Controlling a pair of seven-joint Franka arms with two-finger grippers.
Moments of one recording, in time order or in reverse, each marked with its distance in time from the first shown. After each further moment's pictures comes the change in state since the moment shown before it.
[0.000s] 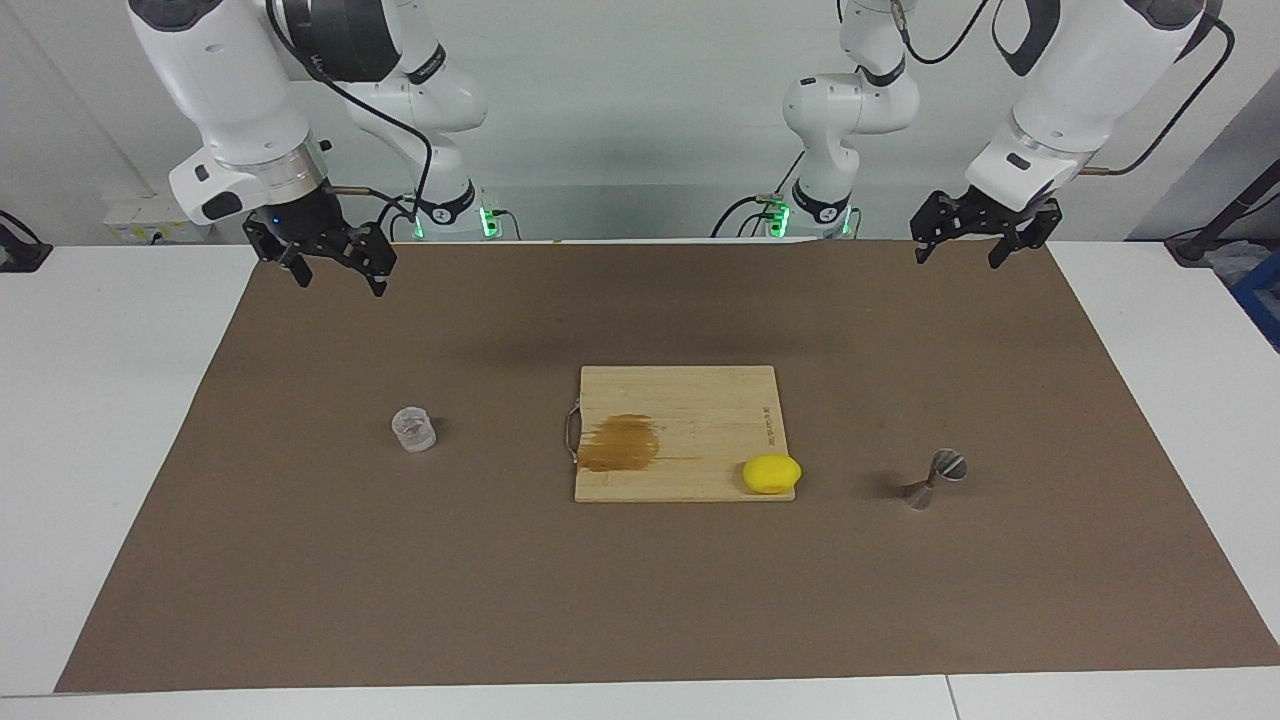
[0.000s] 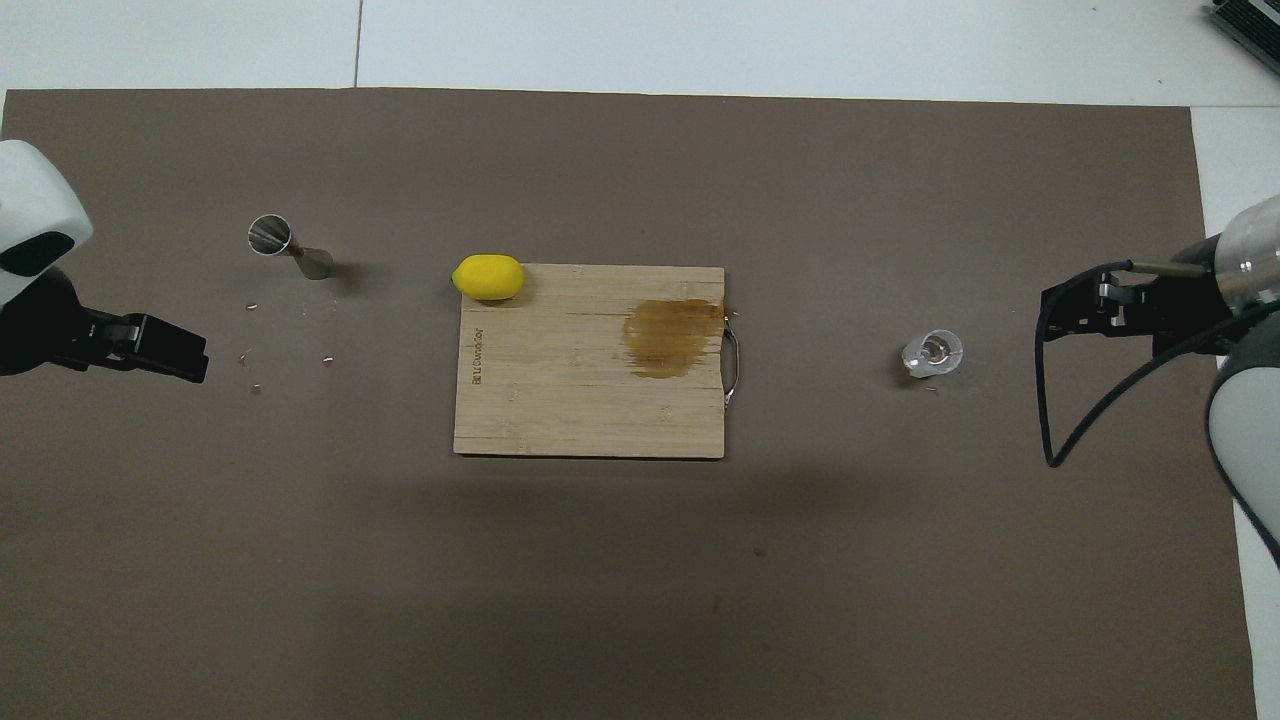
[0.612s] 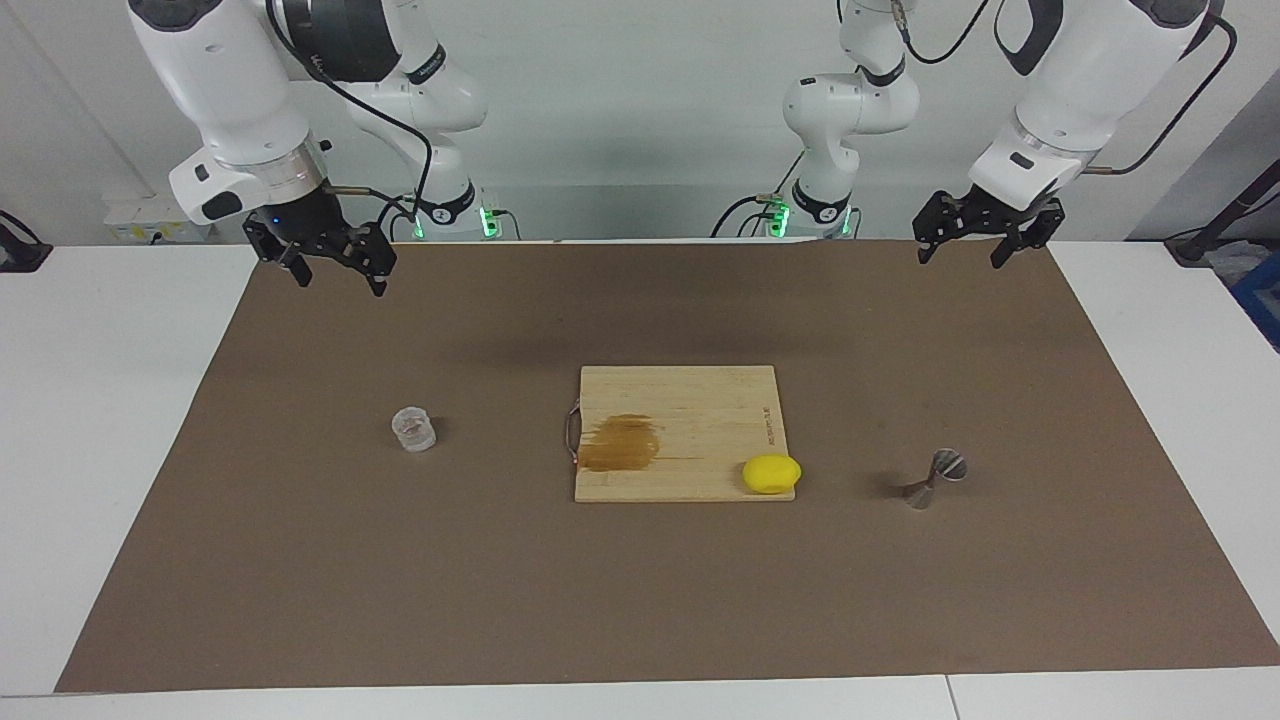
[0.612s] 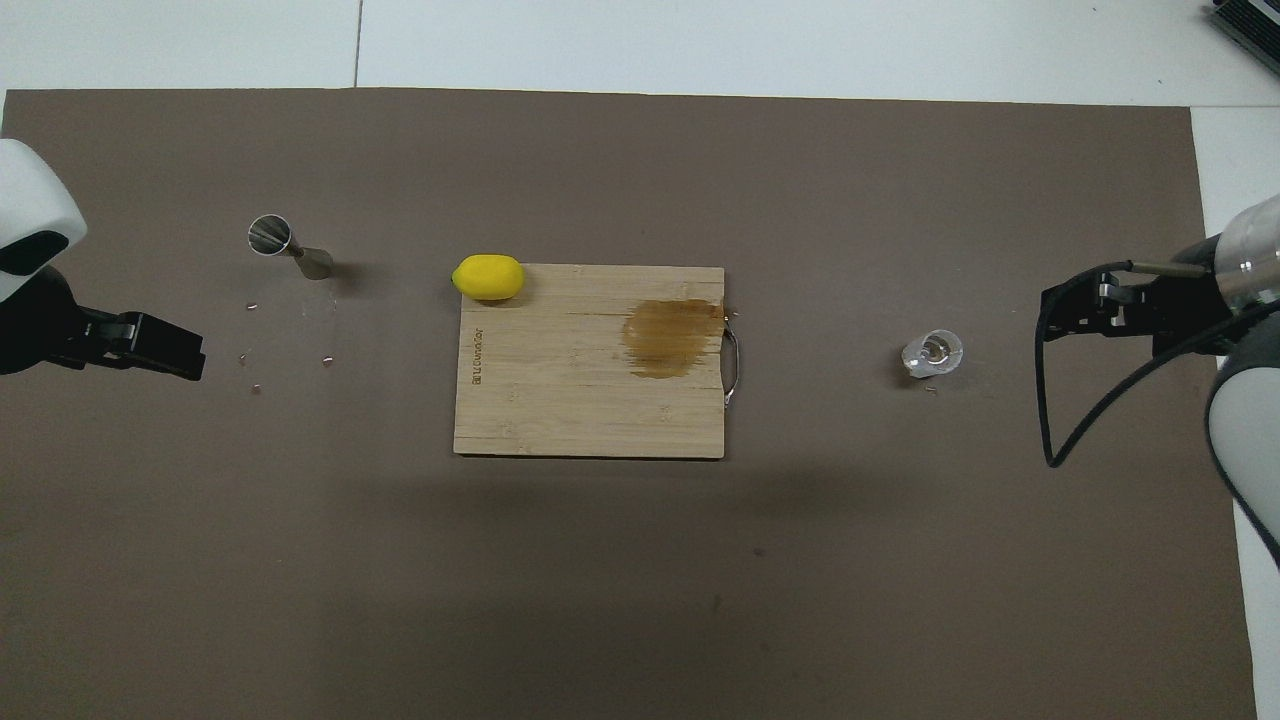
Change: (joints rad) left arm 0.001 -0.003 0.005 -0.009 0.000 0.015 0.000; right arm 0.000 0.000 0.000 0.000 0.000 0.000 0.000
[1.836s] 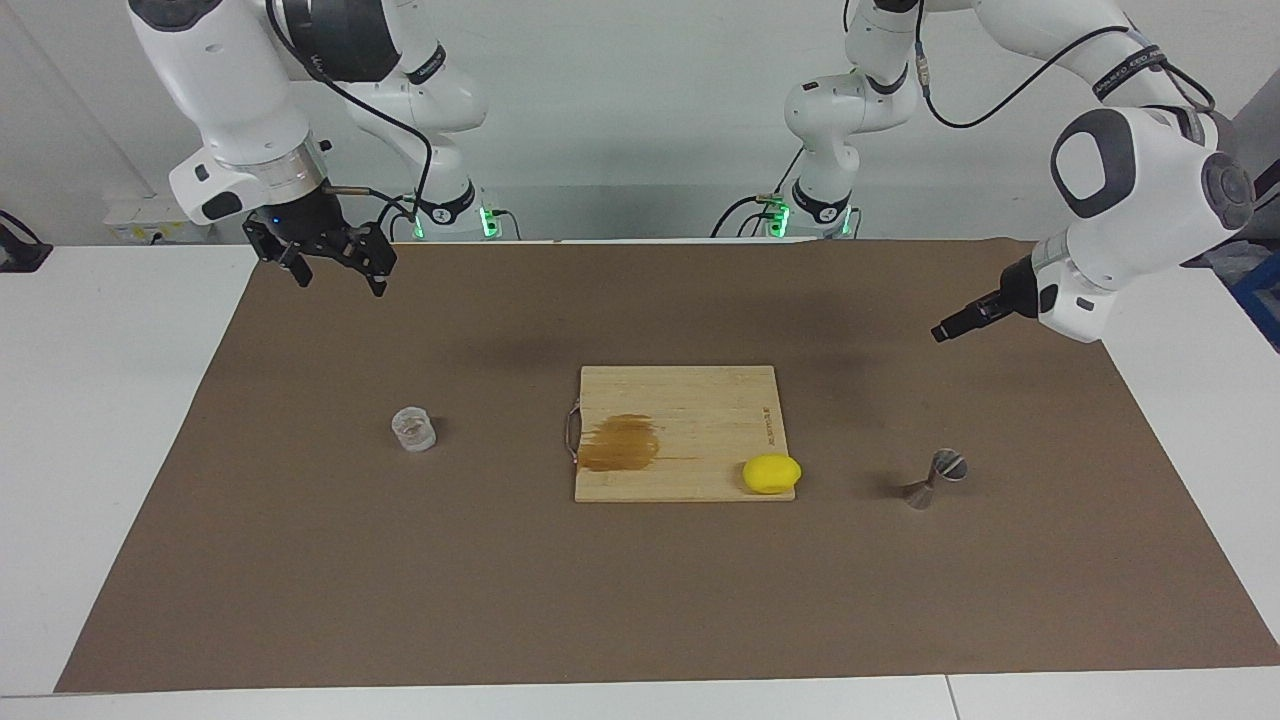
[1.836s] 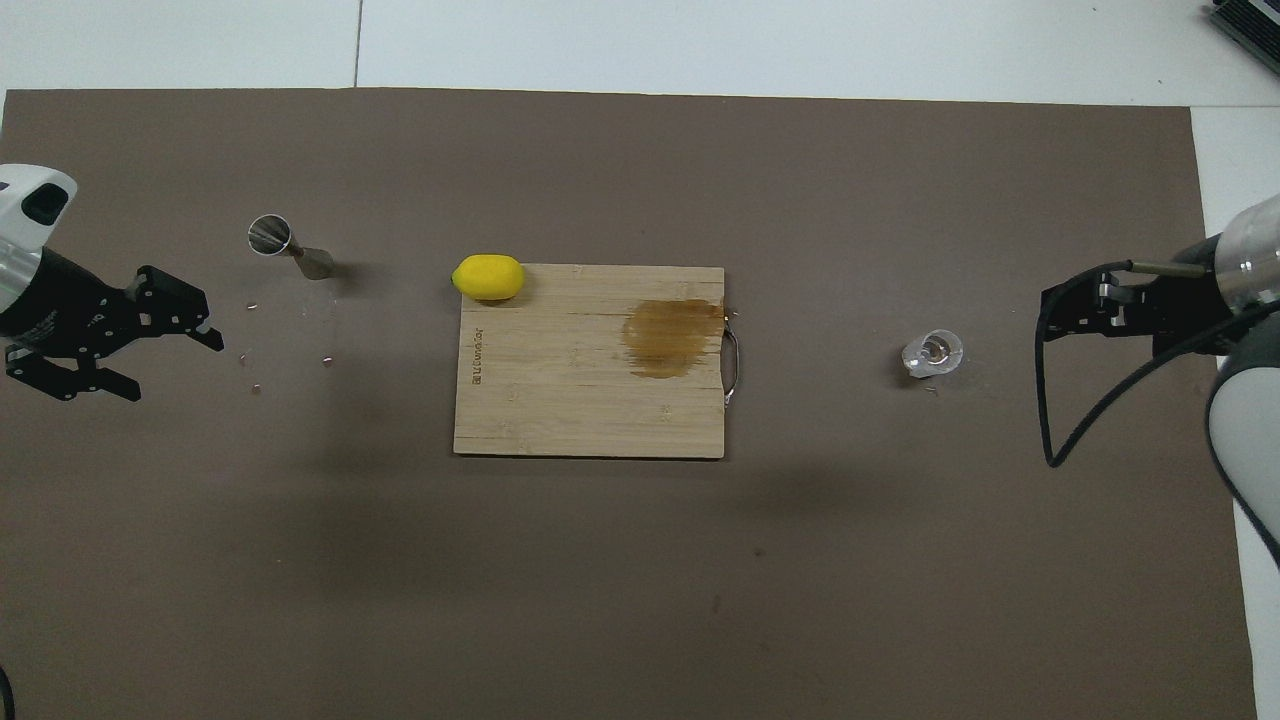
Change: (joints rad) left arm 0.181 0.212 0.019 -0.047 -0.215 0.049 -0.457; right arm 0.000 0.000 0.000 0.000 0.000 0.000 0.000
